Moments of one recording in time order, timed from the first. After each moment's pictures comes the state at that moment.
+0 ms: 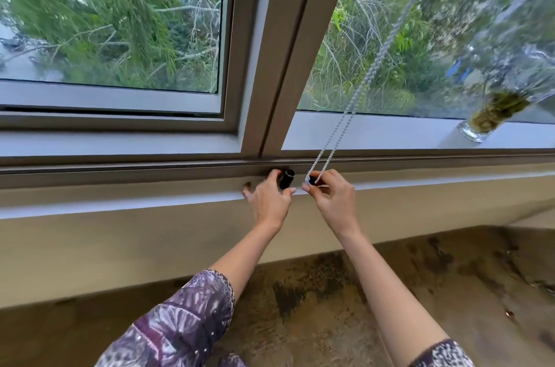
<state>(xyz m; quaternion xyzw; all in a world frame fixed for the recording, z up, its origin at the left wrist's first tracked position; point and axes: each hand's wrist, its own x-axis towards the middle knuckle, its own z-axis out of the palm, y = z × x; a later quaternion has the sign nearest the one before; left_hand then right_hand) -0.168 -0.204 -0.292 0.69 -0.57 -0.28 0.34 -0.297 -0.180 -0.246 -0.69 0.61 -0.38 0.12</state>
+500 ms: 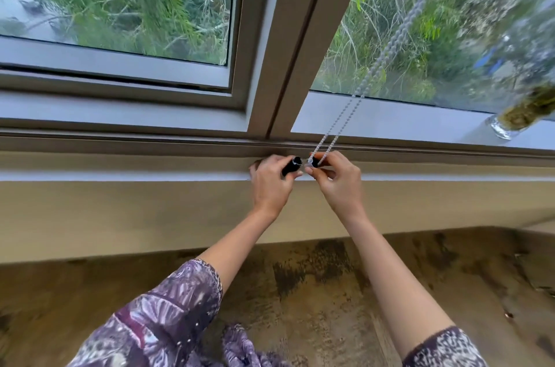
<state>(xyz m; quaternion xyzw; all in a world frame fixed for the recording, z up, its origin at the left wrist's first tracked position) -0.161 -0.205 -0.304 0.62 -0.59 -0.26 0.45 -0.299 -0.198 -0.253 -0.71 0.57 -0.38 0.15</state>
